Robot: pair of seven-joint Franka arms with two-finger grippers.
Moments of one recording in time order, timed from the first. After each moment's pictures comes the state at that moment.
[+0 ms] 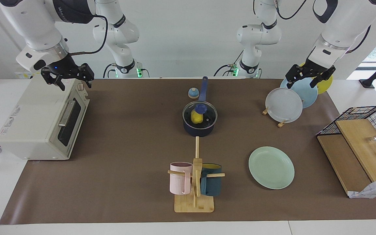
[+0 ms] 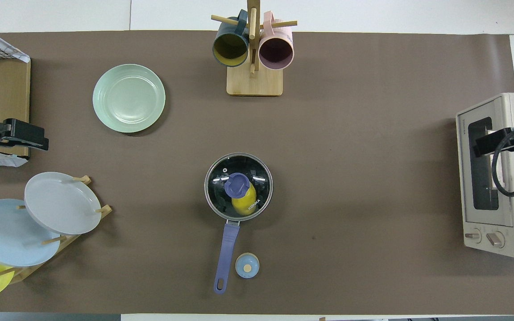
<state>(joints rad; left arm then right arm) -0.13 -0.03 0.04 -1.59 -0.02 1.52 -0.06 0.03 -0.01 -0.06 -1.59 -0.04 1.49 -0.17</state>
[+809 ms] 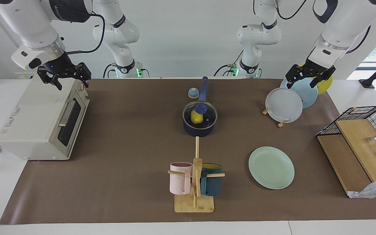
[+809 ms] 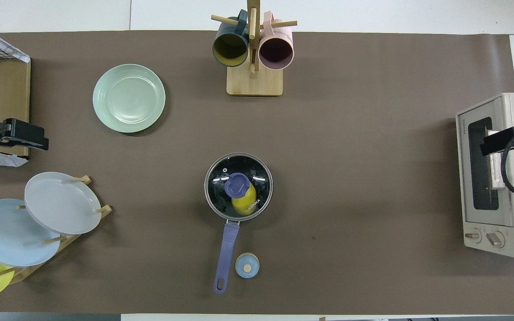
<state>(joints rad) -0.13 -0.03 0.04 -1.59 -0.02 1.52 -0.06 0.01 -0.01 -0.06 -1.58 -0.04 1.49 -0.17</state>
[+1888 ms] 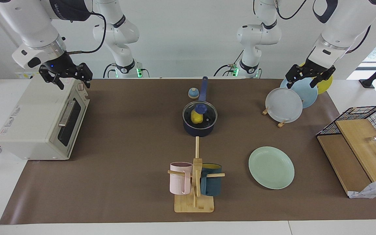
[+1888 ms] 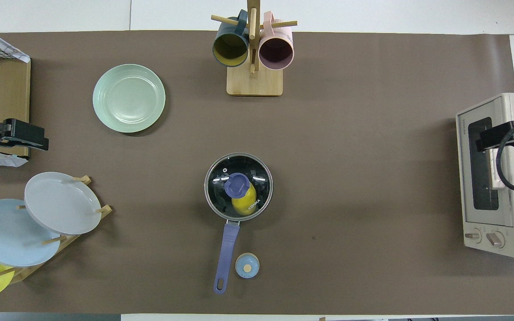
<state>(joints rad) -0.13 -0.03 0.04 -1.59 -0.02 1.52 -0.06 0.01 -0.01 -0.05 -1.57 -0.01 1.50 -0.09</state>
